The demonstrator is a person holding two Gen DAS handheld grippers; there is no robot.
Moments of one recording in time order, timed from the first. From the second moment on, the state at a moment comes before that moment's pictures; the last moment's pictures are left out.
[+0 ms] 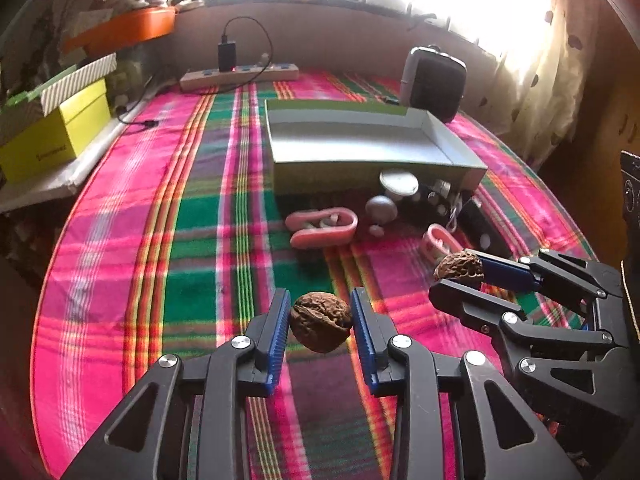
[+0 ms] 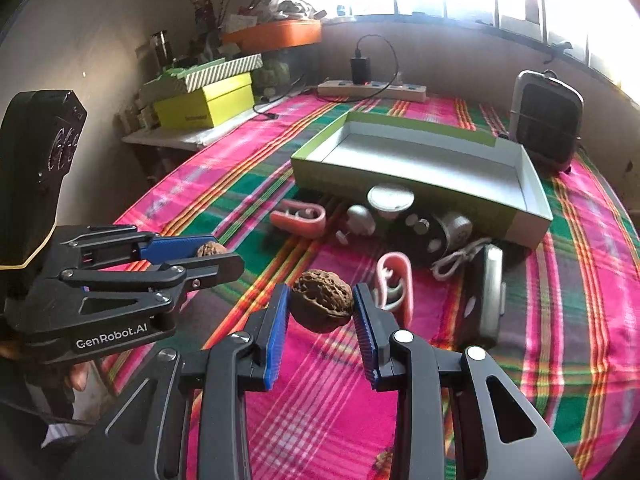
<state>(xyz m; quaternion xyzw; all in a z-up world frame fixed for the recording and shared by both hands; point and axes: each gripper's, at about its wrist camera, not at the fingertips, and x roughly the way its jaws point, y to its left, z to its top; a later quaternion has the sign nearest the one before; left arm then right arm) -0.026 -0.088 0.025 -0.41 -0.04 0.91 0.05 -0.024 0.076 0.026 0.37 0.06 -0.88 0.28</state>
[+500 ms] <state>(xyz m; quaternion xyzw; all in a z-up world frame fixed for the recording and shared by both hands) -0.078 -0.085 0.054 -0.39 -0.06 0.92 0.07 -0.064 0.100 0.053 0.35 0.04 -0.90 0.24</state>
